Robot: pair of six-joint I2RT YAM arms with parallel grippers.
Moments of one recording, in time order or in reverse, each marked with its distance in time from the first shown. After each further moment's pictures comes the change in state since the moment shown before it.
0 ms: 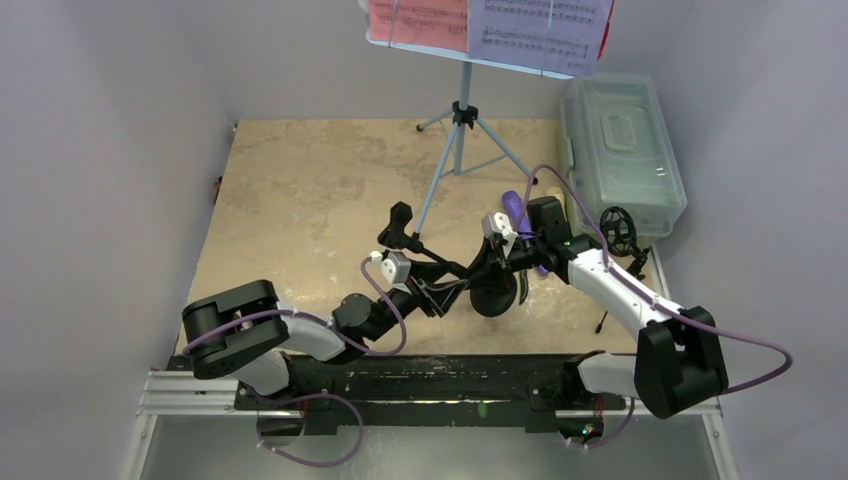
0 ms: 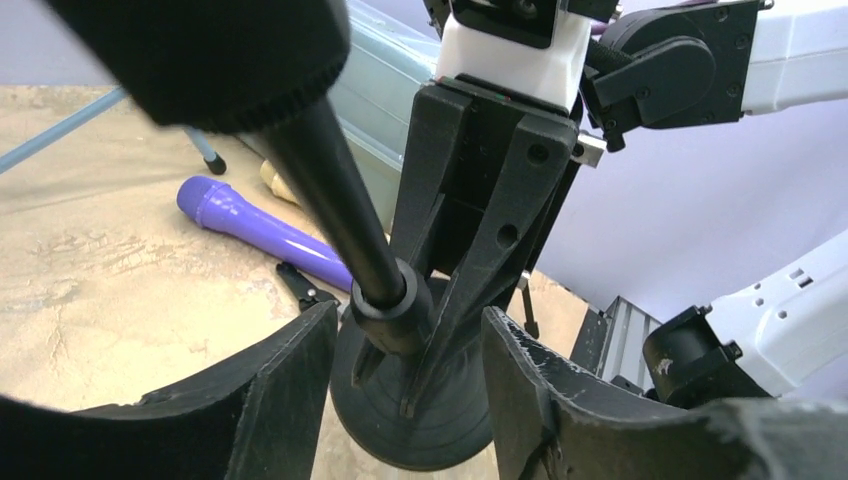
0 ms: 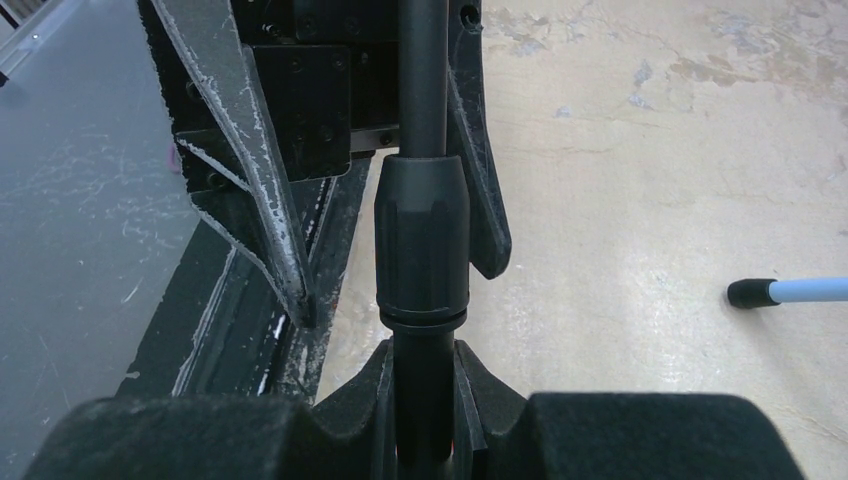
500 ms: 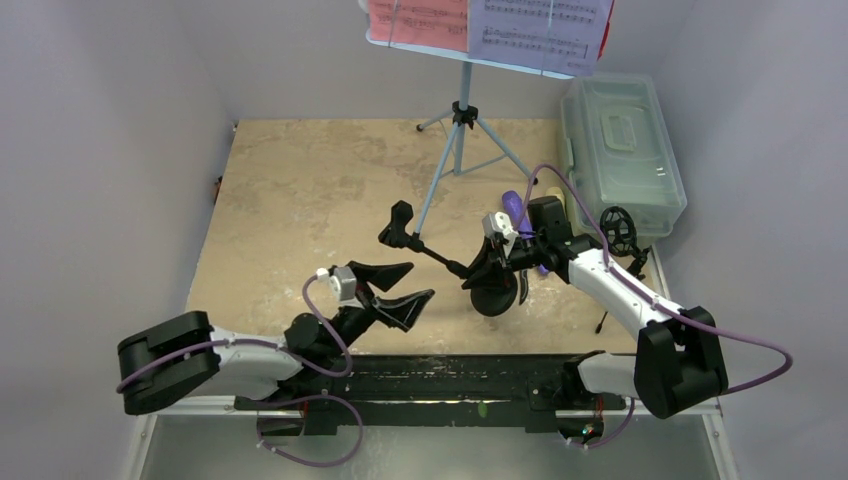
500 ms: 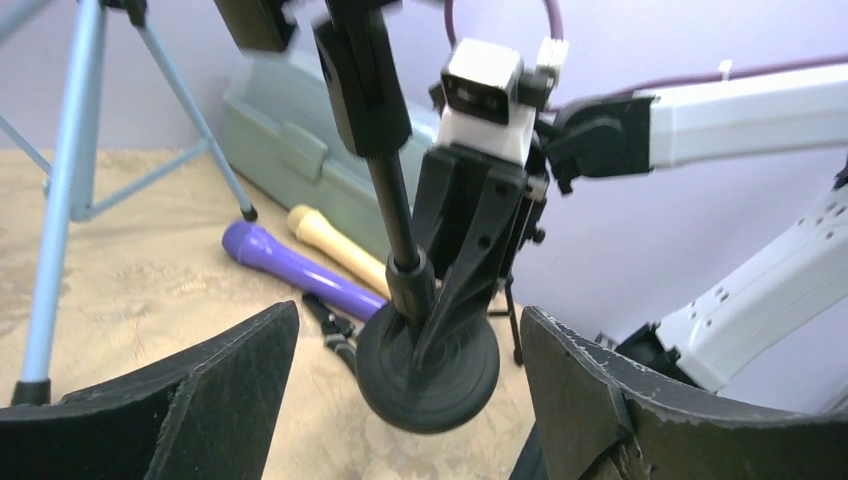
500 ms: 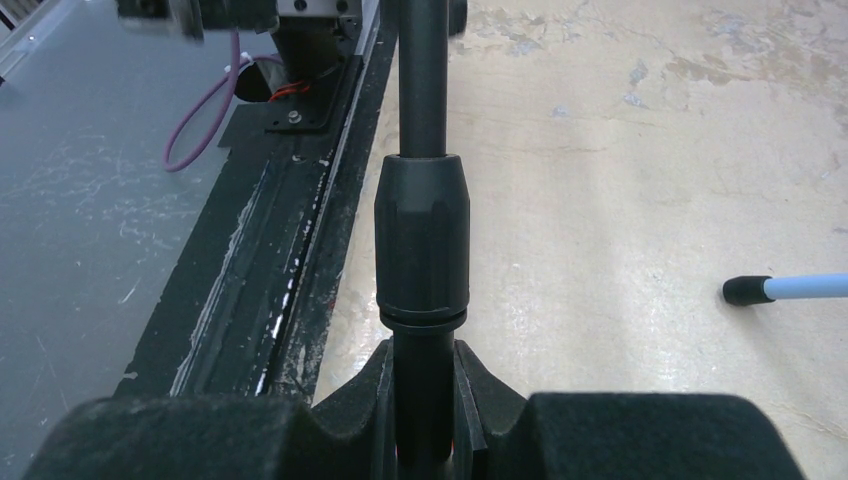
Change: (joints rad) left arm 0.000 -0.343 -0.244 0.001 -0.024 0.028; right arm -0.006 0.000 0.001 -0.001 0.000 0.000
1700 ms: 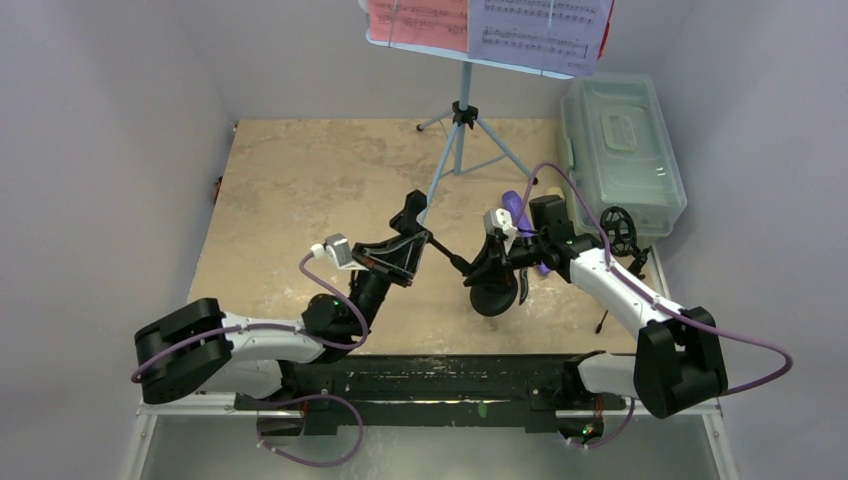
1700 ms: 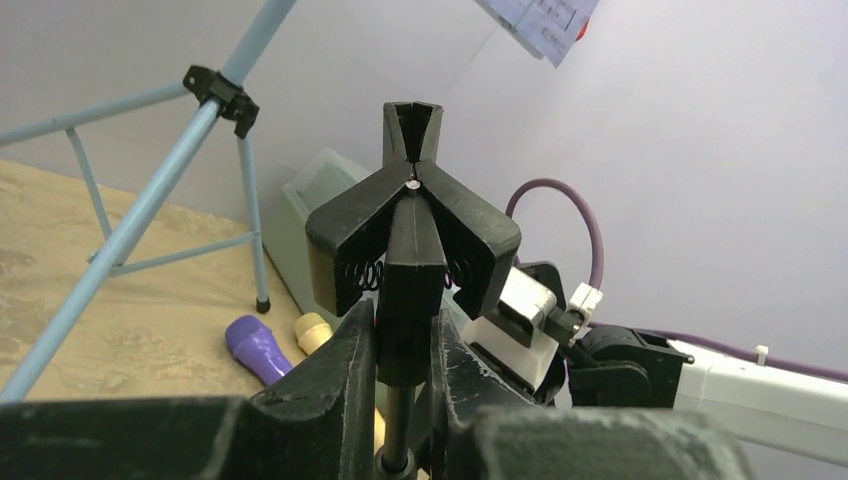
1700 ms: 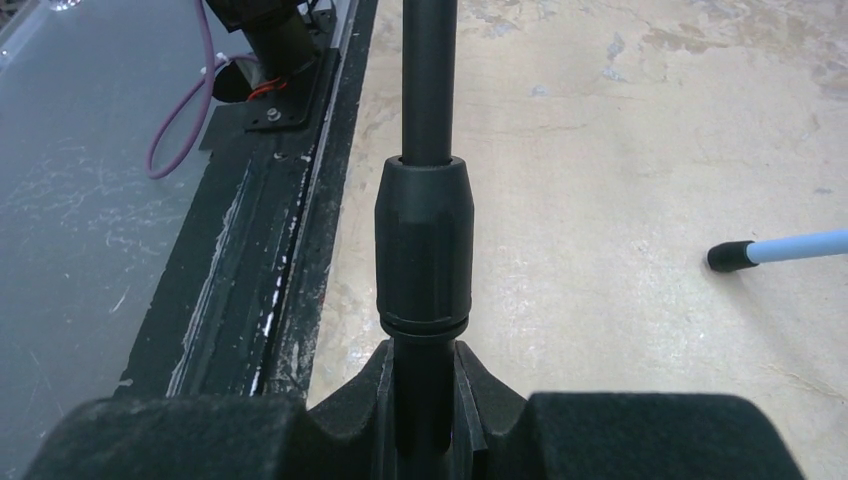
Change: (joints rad) left arm 0.003 0.047 0.230 0.002 -0.333 -0.140; right arm -0.010 0.000 0.001 0.009 0.036 0.043
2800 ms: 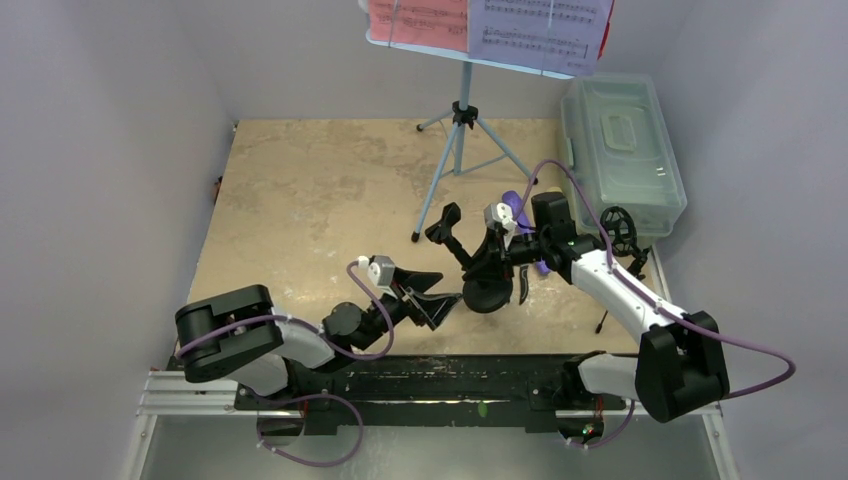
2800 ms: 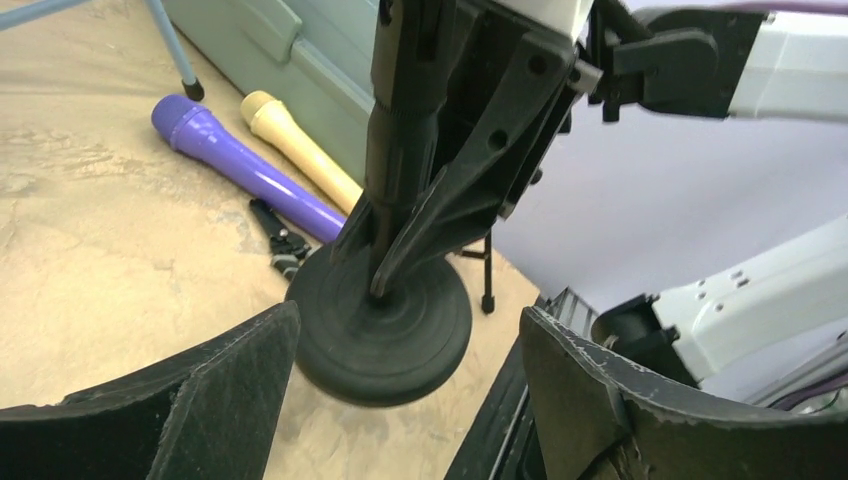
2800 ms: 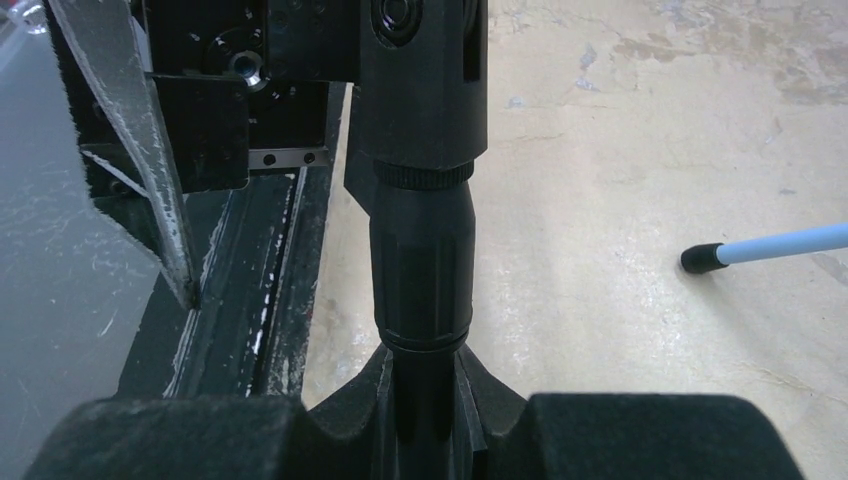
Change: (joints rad) left arm -0.016 0.262 -0.086 0.016 0.333 -0.085; right arm -0.006 -0.019 0.000 0.074 0.036 0.111
